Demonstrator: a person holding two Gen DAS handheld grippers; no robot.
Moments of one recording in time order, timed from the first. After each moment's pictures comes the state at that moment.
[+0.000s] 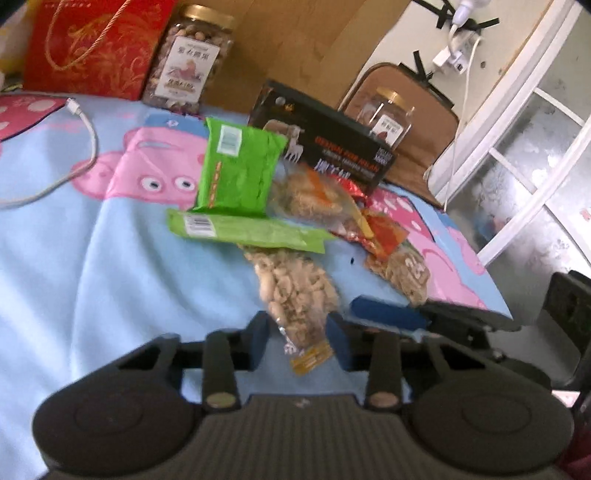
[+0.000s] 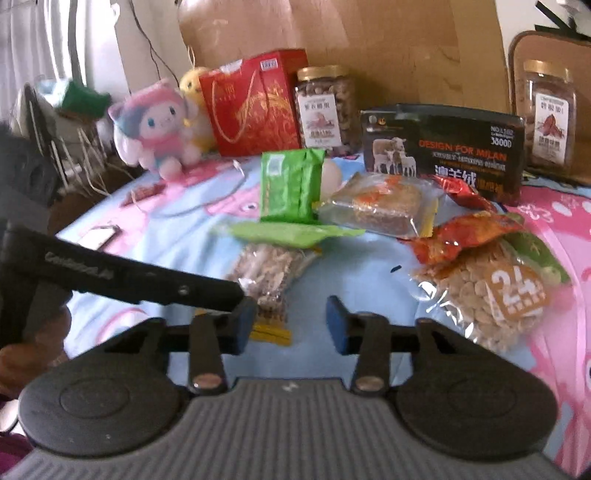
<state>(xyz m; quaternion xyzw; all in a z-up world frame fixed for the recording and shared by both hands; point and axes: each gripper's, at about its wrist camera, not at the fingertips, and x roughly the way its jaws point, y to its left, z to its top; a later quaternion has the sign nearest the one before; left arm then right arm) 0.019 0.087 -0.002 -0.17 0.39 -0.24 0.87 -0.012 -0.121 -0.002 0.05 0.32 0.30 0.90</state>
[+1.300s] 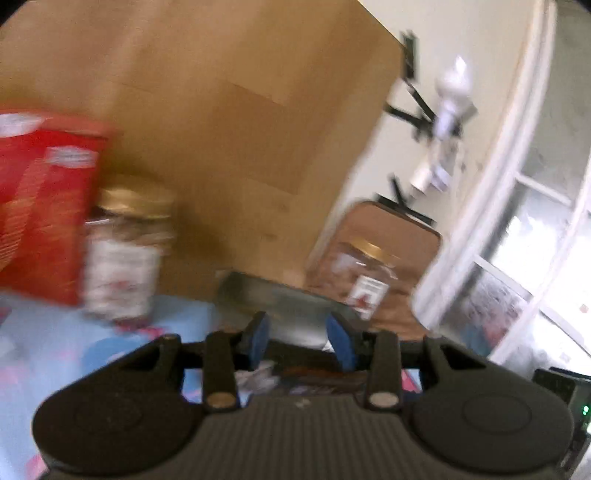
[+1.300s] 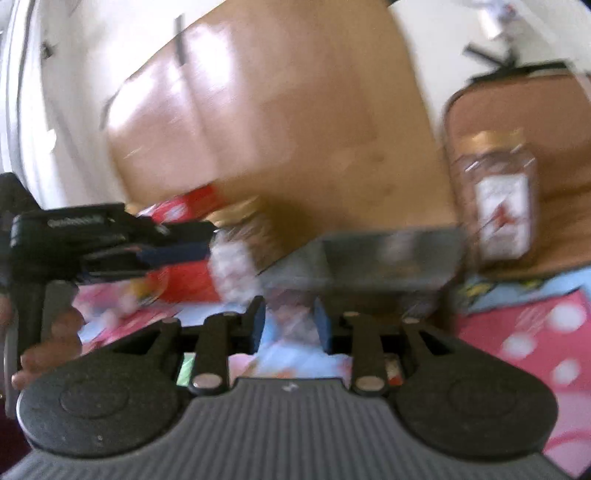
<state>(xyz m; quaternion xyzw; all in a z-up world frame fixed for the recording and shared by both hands) 0.128 0.088 0.093 -0.18 0.23 -0.24 0.93 0.088 -0.191 0.031 0.16 0.20 0.25 0.93</state>
